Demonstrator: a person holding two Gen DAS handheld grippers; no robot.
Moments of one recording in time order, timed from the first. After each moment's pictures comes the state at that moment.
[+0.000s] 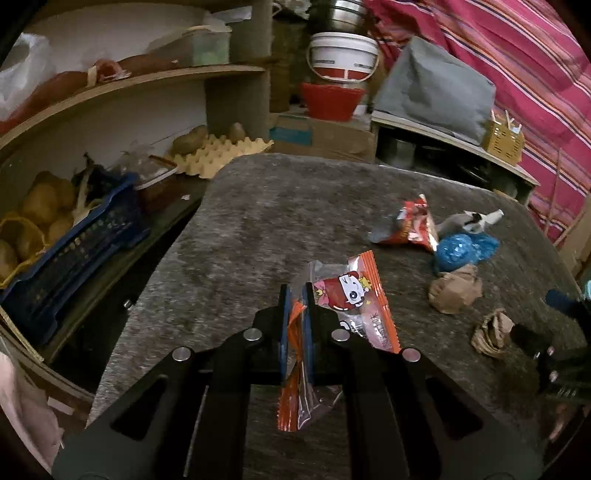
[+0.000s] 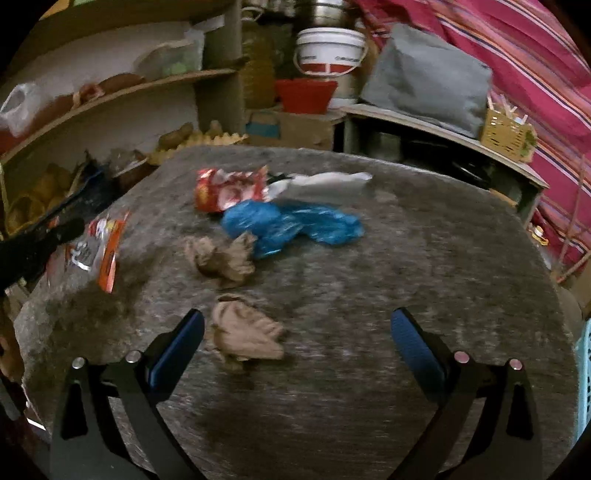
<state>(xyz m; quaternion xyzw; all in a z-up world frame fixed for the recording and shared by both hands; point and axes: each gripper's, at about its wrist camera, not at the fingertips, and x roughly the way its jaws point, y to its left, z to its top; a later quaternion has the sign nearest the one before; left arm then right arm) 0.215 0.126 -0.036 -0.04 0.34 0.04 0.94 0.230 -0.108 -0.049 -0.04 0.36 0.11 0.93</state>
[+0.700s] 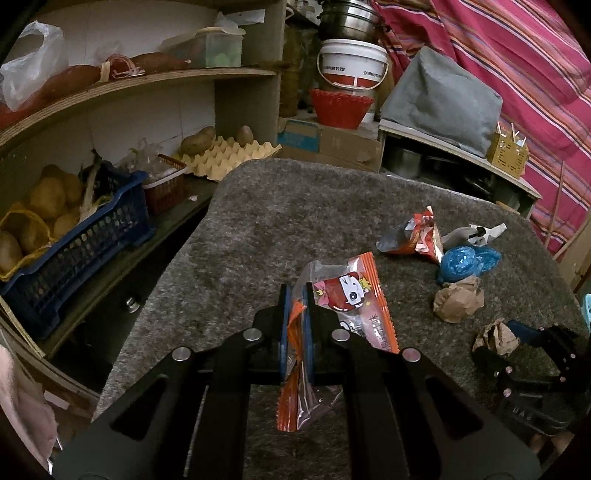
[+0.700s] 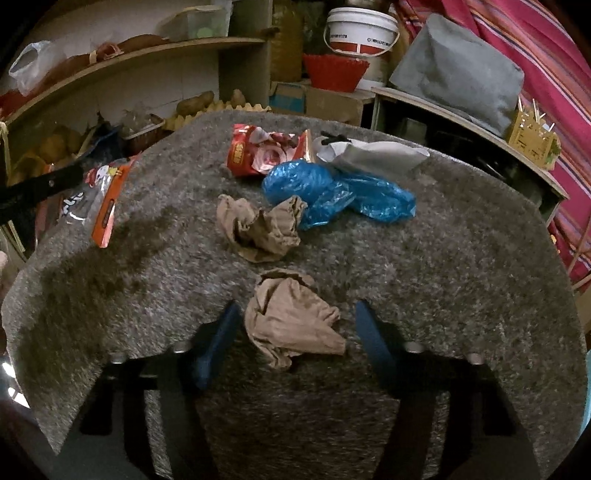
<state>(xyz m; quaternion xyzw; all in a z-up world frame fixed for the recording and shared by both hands) 0.211 0.135 -0.032 -0.05 0.33 0.05 0.94 0.234 -0.078 -0.070 -0.07 0.39 0.14 0.91</state>
